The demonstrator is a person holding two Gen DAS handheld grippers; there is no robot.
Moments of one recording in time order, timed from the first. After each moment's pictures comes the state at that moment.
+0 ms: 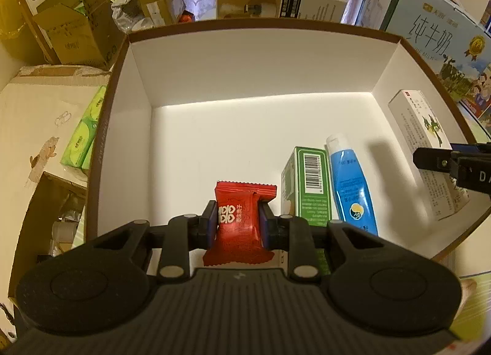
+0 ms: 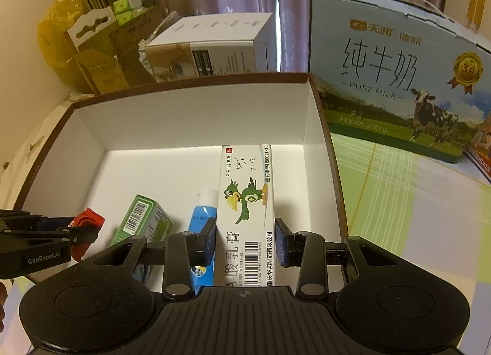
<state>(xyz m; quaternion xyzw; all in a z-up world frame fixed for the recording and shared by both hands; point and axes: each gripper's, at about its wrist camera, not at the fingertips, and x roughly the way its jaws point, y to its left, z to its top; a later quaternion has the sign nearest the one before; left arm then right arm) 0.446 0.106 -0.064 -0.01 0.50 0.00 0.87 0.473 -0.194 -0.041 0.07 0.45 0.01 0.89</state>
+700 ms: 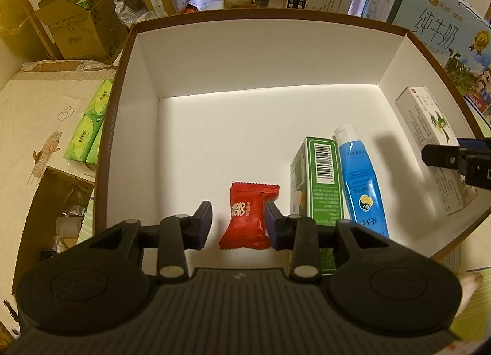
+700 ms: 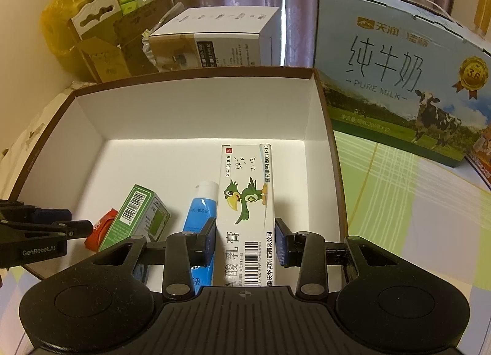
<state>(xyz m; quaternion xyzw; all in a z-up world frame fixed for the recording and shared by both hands) 0.443 0.112 -0.065 0.00 0.51 0.00 0.86 0.474 -0.189 -0.042 0.04 0.46 0.02 0.89</state>
